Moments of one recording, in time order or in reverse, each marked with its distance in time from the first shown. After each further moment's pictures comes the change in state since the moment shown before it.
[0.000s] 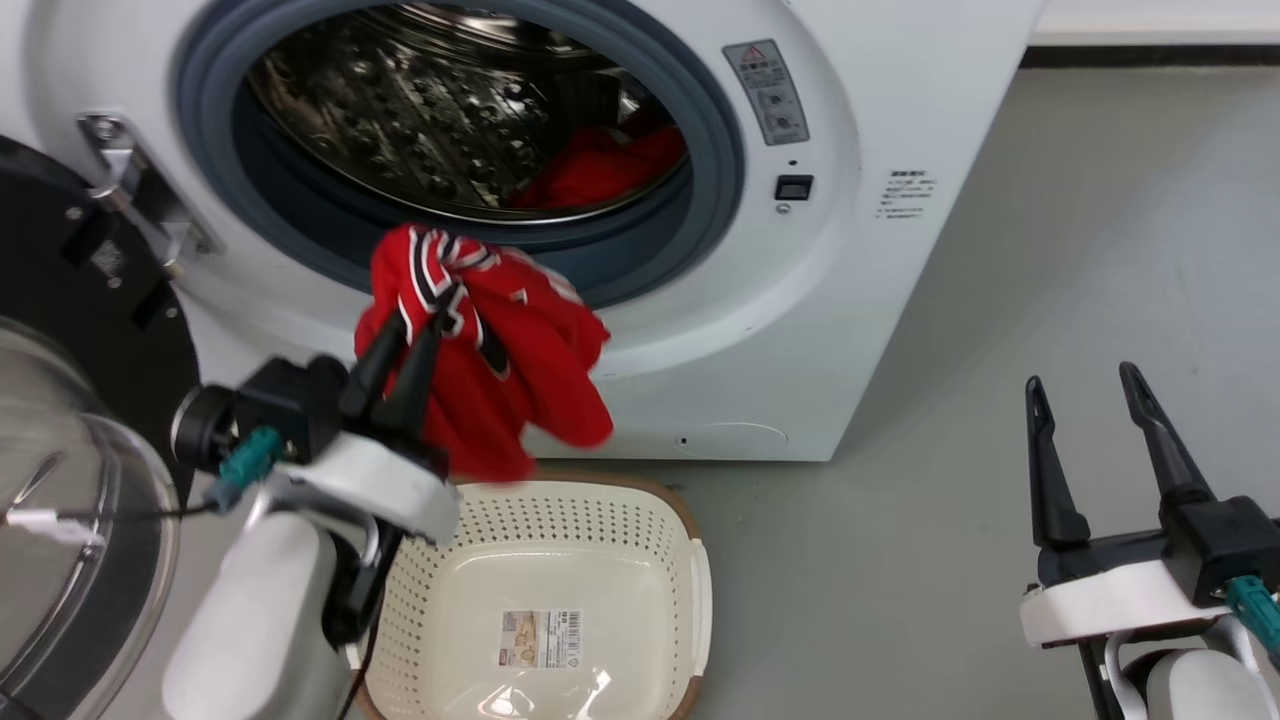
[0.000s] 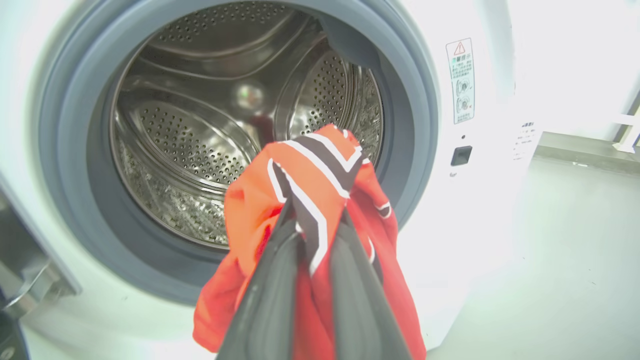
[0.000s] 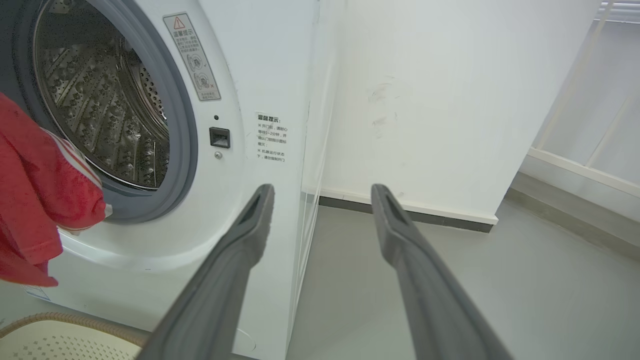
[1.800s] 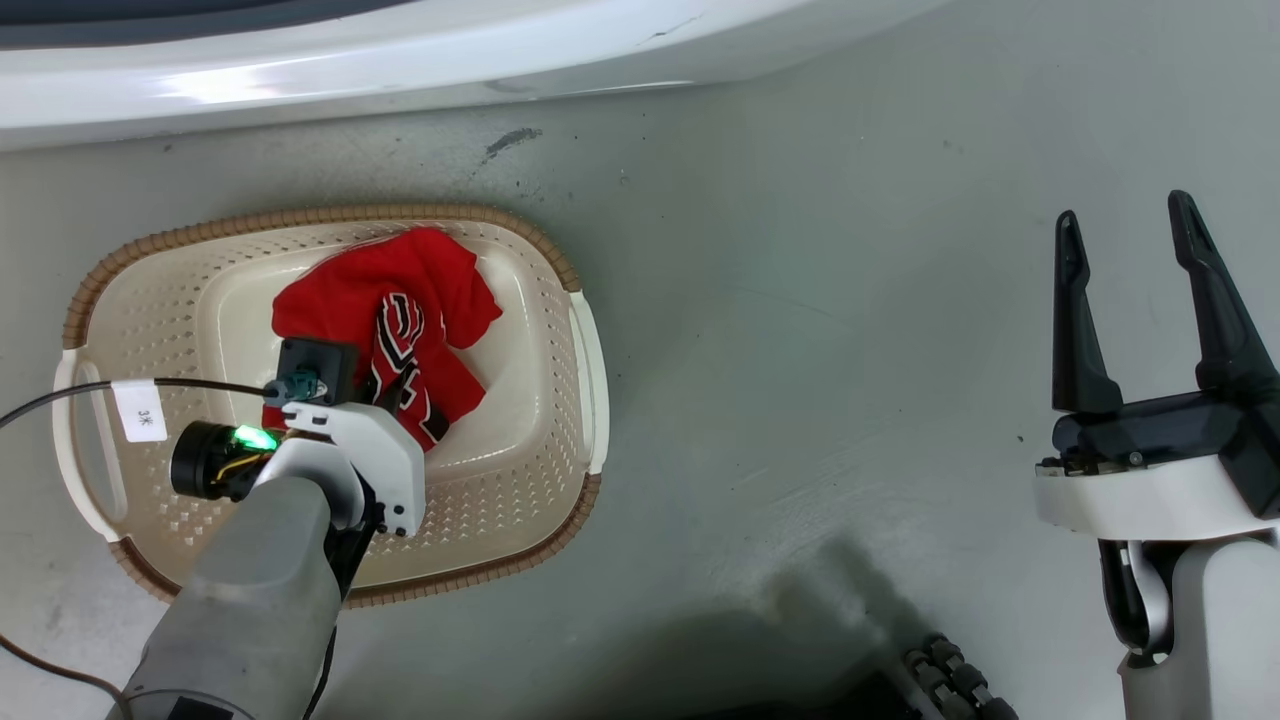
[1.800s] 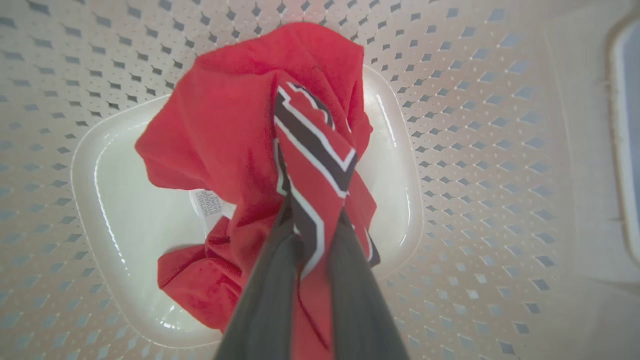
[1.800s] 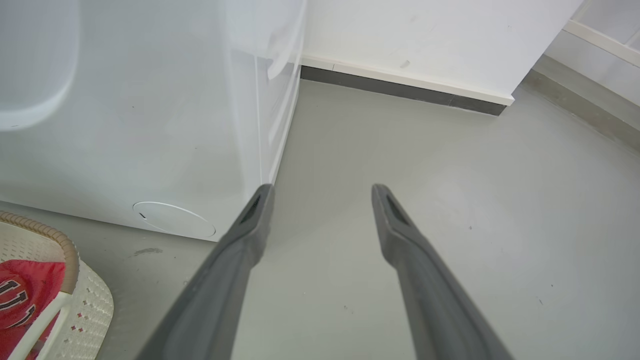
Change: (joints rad) left arm -0.358 -0.063 -0.232 0.898 -0.112 -0.015 0.002; right arm -0.166 0.000 0.030 -0.121 0.030 0.000 0.000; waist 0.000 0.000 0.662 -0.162
